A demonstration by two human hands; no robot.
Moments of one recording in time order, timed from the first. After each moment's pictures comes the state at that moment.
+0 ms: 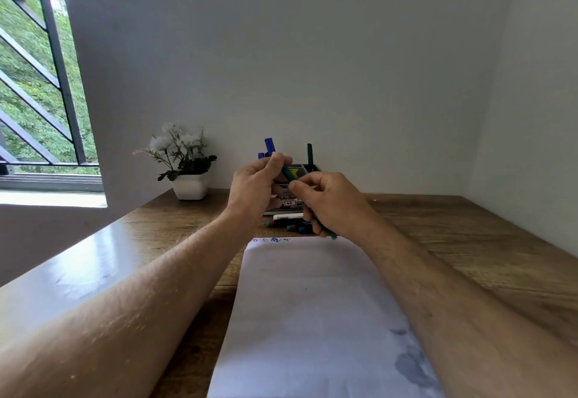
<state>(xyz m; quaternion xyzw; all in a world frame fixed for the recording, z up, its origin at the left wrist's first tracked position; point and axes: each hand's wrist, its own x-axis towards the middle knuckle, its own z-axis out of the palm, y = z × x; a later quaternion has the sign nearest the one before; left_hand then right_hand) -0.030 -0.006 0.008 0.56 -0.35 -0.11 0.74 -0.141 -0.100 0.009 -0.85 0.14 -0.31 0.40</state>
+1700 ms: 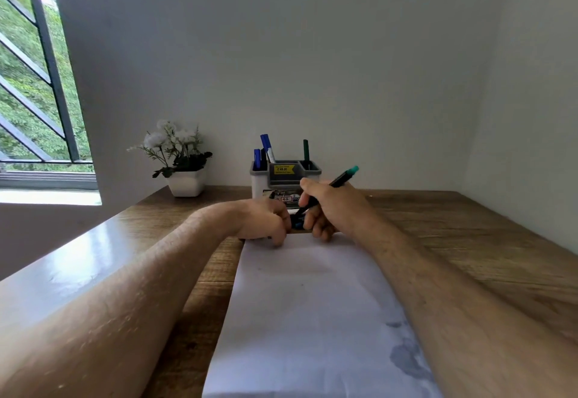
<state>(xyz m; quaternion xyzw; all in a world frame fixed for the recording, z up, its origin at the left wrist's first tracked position) -0.027 0.004 0.014 0.84 -0.47 -0.21 0.17 -0.147 -0.108 0.005 -0.79 0.23 -0.23 0.53</state>
